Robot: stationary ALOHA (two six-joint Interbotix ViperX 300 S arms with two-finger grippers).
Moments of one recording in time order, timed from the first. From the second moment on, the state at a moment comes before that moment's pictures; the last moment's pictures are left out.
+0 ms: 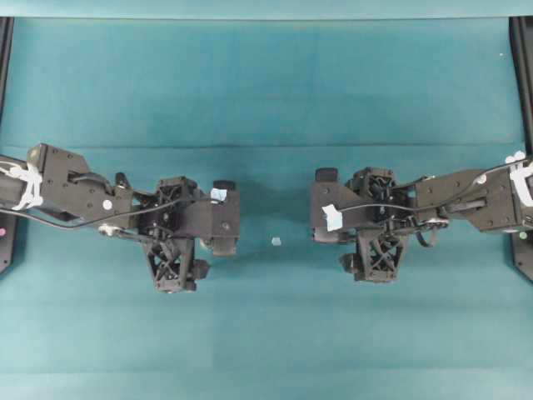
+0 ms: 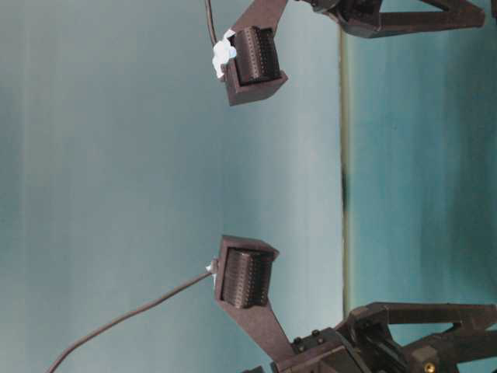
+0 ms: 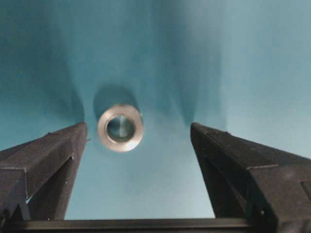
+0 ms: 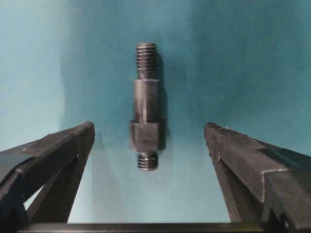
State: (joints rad) left arm -0.04 0.10 0.68 0.02 0.29 -0.06; right arm 0.00 0.04 0.78 -0.01 0.37 0.06
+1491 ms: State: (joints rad) left arm 0.00 0.12 0.71 0.02 0.21 -0.04; right arm -0.01 0.04 0.81 -0.01 0.33 0.06
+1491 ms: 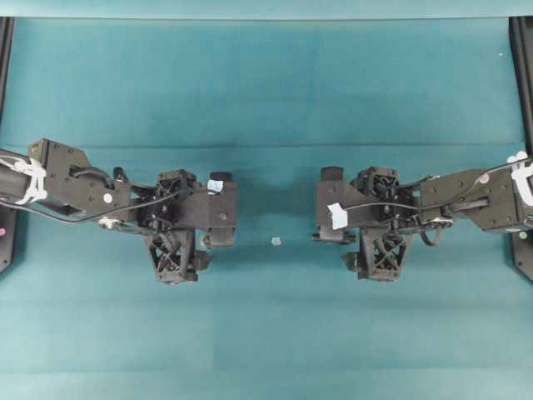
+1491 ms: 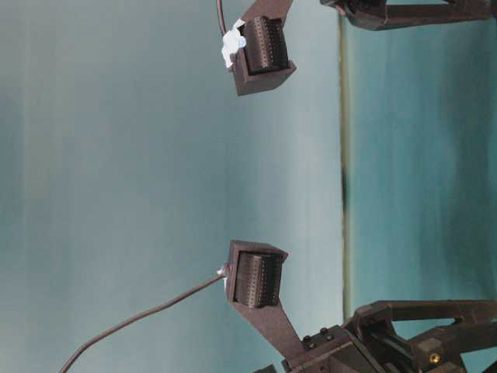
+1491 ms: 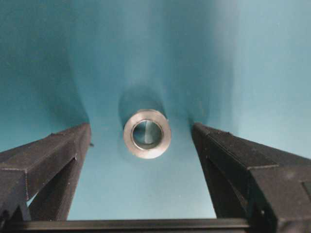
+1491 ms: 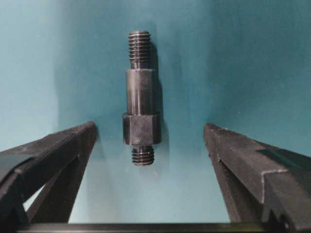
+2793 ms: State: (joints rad) left arm -0.02 0.12 0.70 0.02 0.21 -0.04; right arm 0.00 0.05 0.80 -0.01 0.31 0.06
